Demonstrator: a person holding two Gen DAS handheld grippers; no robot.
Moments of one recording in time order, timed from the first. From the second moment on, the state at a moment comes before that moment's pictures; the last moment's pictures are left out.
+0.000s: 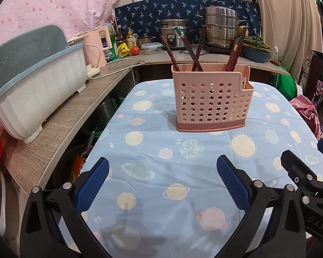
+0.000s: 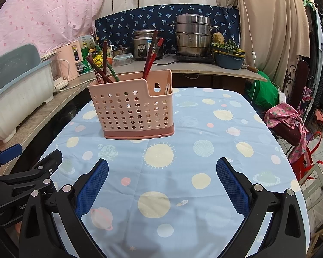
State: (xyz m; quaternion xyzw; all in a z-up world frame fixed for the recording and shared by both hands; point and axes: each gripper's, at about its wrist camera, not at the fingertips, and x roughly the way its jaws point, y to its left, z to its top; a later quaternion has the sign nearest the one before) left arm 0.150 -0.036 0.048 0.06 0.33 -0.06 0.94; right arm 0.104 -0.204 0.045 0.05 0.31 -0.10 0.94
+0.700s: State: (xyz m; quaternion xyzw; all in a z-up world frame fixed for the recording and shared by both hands) left arm 0.153 -0.035 0.042 0.06 0.33 -0.06 0.94; right arm 0.113 -0.203 0.039 0.04 0.32 -0.10 0.94
